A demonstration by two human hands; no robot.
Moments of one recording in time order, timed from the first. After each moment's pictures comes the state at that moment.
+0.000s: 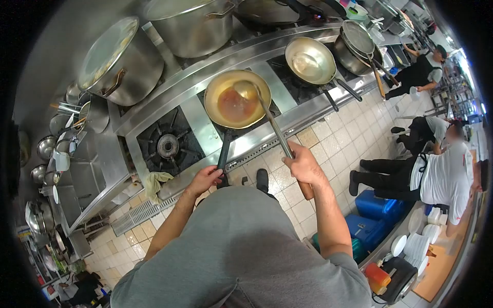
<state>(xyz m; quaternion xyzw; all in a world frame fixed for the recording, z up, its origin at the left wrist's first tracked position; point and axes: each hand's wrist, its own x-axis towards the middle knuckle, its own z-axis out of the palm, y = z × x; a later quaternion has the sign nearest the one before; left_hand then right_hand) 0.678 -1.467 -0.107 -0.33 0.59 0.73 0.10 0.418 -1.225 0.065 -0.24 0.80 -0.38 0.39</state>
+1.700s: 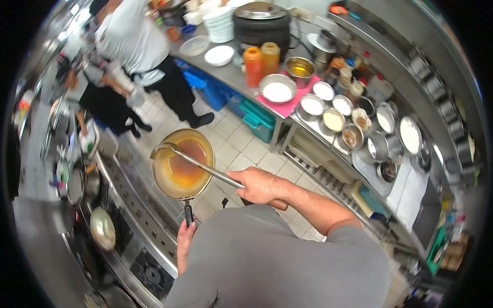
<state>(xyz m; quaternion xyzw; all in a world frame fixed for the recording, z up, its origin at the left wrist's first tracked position) 0.570 -1.109 -0.024 0.14 0.65 0.56 0.49 0.778 -0.804 0.106 0.19 0.84 -0.50 0.06</state>
